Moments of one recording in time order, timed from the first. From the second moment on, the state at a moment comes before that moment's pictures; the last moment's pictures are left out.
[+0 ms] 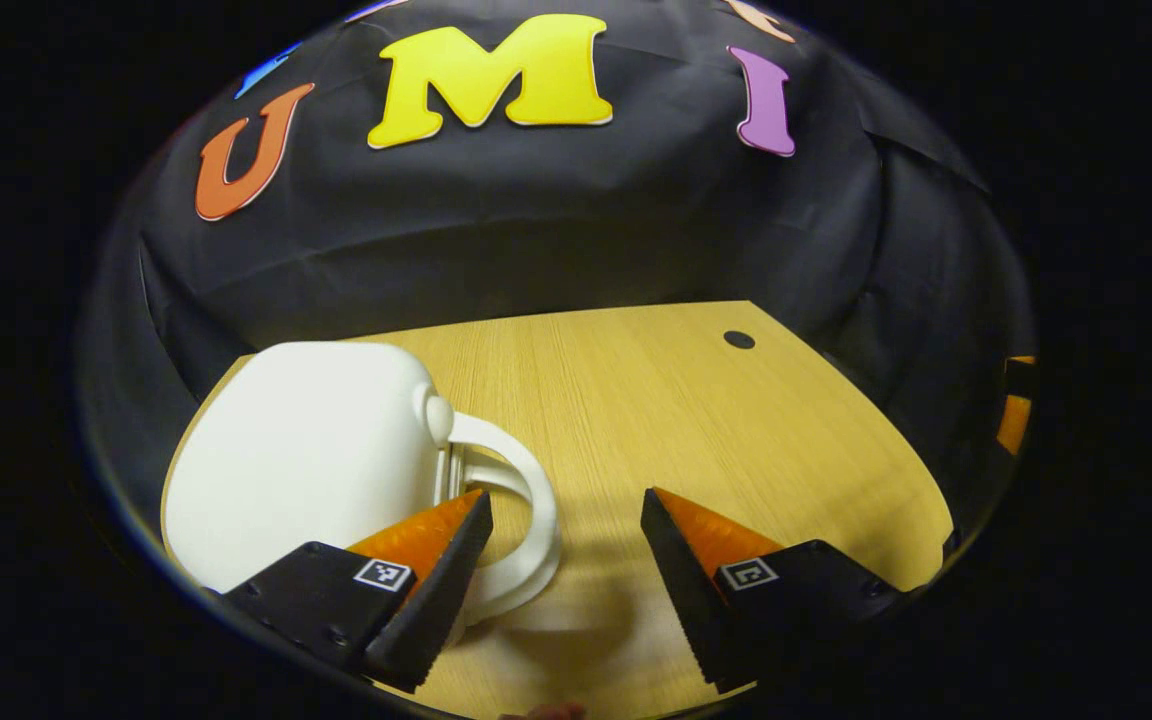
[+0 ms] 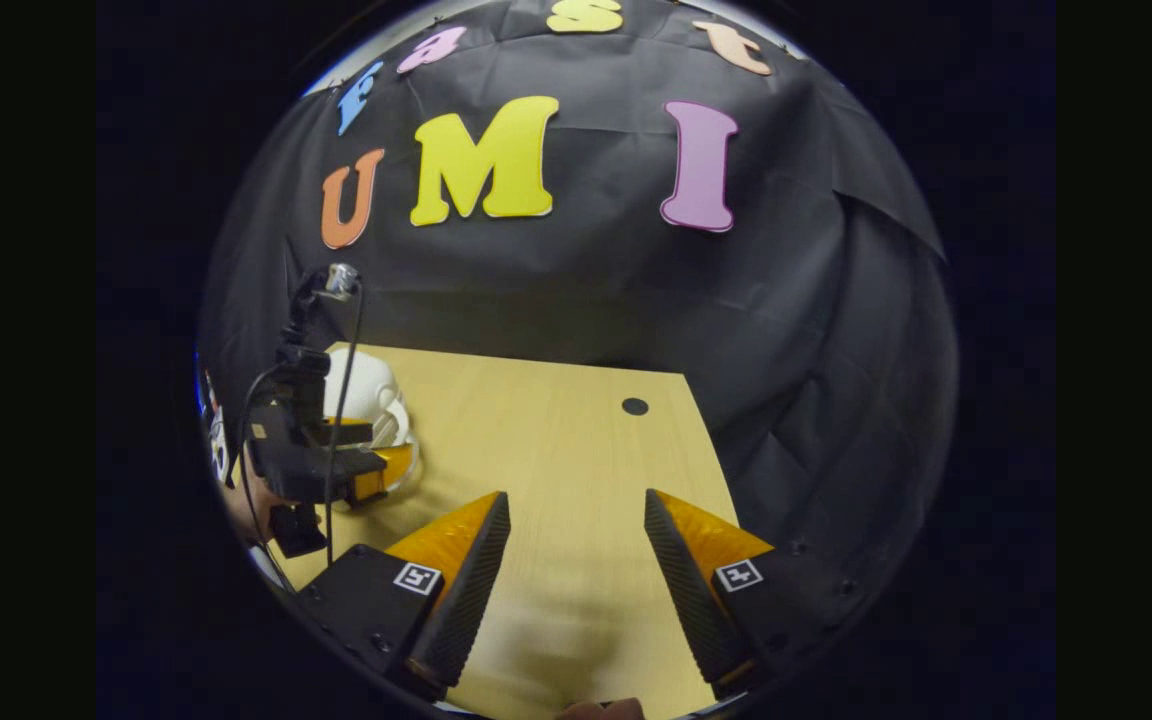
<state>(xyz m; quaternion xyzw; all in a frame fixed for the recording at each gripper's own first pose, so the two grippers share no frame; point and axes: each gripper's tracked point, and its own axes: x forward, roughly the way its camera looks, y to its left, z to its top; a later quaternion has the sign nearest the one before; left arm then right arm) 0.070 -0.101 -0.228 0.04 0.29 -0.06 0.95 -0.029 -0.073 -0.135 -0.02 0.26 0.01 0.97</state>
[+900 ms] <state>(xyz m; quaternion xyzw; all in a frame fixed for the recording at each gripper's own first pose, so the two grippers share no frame) 0.029 0.027 0.043 0.01 -0.01 0.04 1.00 0.015 0.079 0.038 0.01 0.02 0.04 1.00</state>
